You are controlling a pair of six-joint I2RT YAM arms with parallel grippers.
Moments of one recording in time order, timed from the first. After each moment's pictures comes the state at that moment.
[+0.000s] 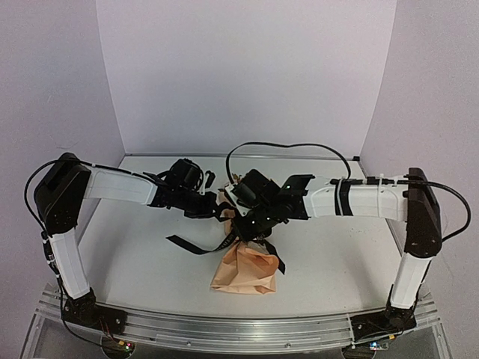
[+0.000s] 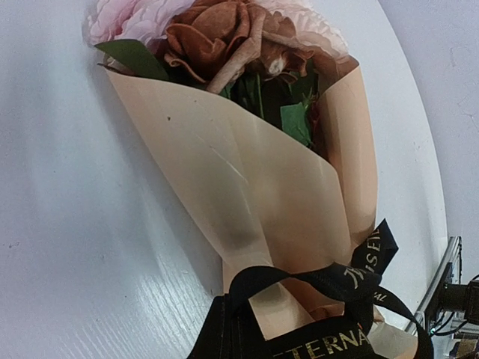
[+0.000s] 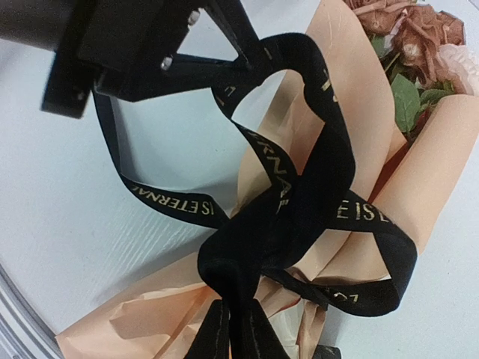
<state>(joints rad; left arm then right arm) -0.70 1.86 1.17 -0.10 0.26 -0.56 1.05 1.89 1.47 -0.59 0.15 0.34</state>
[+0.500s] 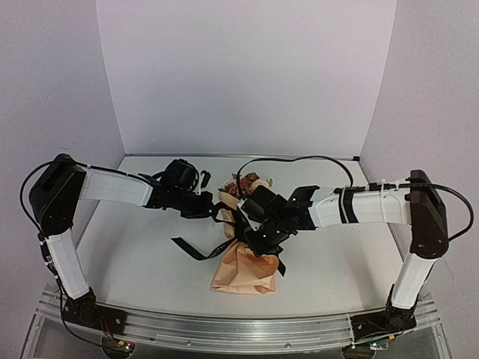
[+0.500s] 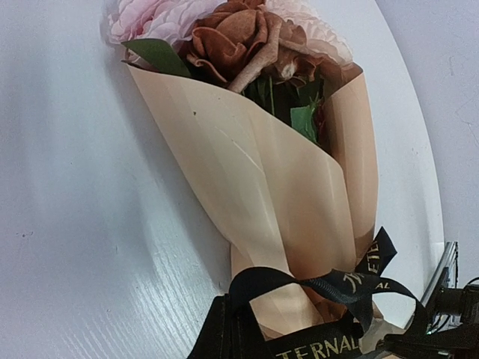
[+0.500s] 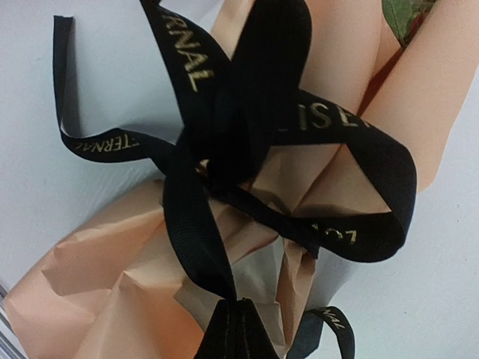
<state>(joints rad) -0.69 1.82 1.12 -0.07 0.26 -0.57 1.05 1.83 1.31 -0.61 0.16 0.38</state>
